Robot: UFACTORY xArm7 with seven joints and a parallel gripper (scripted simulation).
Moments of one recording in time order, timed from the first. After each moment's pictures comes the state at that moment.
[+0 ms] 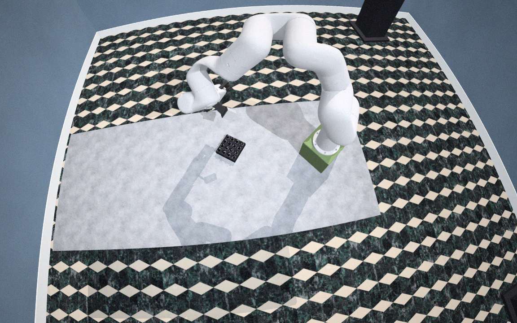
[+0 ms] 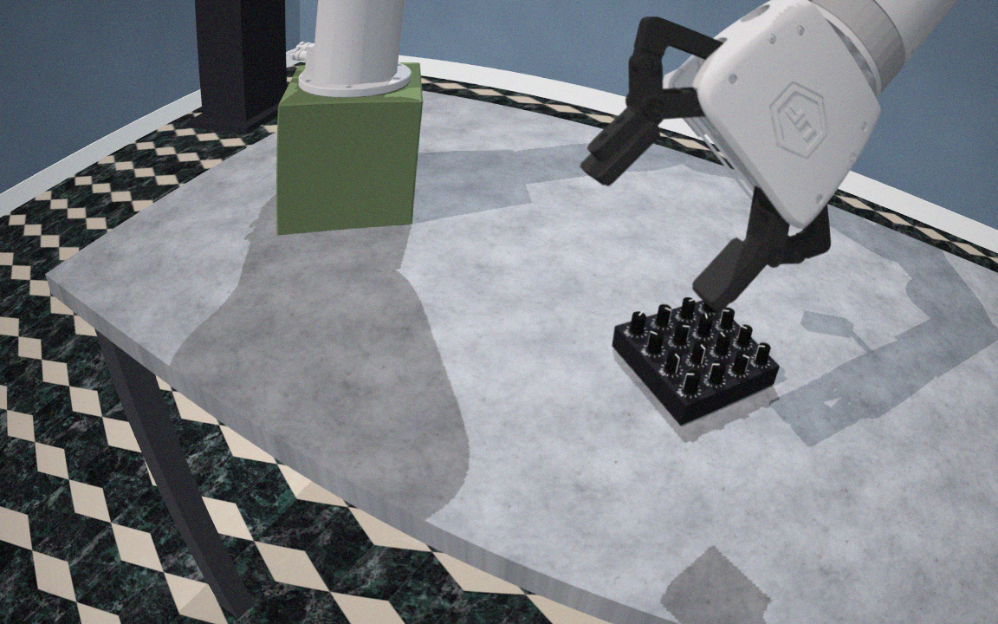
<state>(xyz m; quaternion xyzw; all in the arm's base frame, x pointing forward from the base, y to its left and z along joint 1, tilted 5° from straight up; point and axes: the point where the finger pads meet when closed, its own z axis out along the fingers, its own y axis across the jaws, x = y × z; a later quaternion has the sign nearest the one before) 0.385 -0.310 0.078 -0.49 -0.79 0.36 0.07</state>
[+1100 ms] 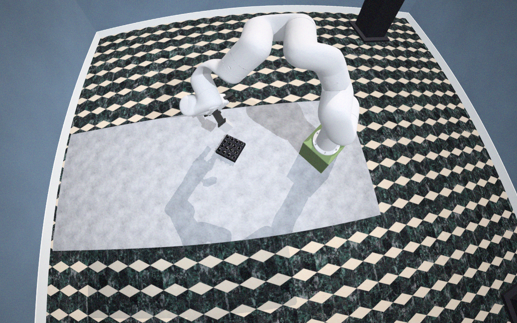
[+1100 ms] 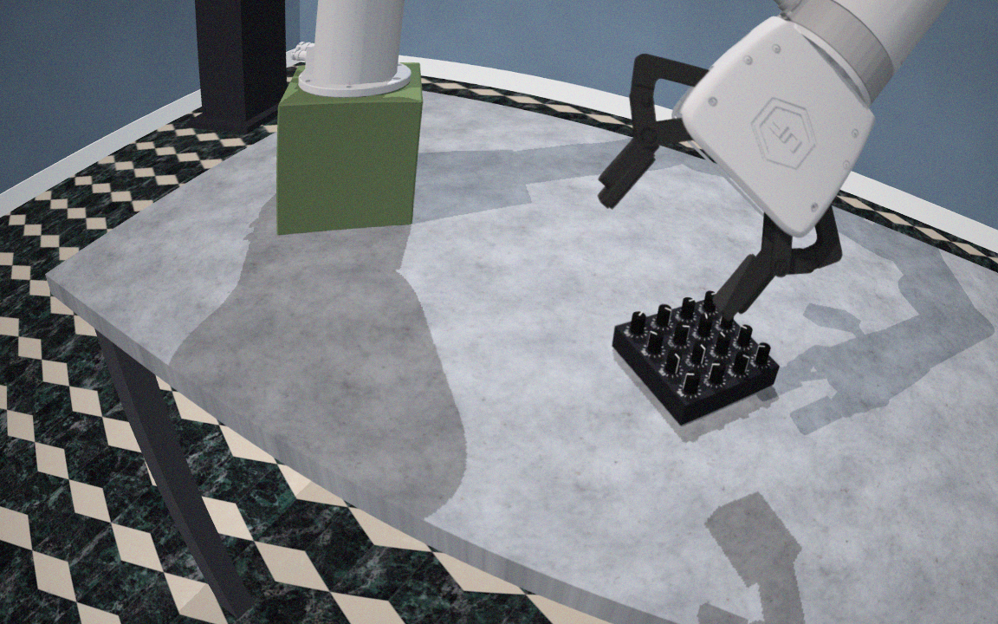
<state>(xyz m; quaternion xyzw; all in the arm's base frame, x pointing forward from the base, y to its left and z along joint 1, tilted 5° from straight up) 0.389 -0.275 0.051 -0.60 -0.74 0.31 0.04</state>
